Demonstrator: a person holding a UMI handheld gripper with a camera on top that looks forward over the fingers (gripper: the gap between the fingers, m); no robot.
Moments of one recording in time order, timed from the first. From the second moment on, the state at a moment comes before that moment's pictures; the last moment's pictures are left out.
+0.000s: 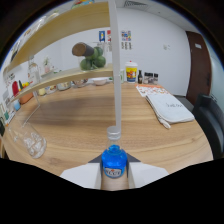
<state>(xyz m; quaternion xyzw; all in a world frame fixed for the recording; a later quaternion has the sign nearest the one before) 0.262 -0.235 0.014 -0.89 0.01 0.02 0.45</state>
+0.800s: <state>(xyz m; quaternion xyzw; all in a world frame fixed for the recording) 0.133 -0.299 0.109 -0.87 0.07 0.01 0.49</state>
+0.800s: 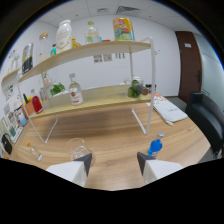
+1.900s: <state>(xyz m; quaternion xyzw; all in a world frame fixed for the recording) -0.062 -0.093 0.389 -0.77 0.01 -0.03 0.64</state>
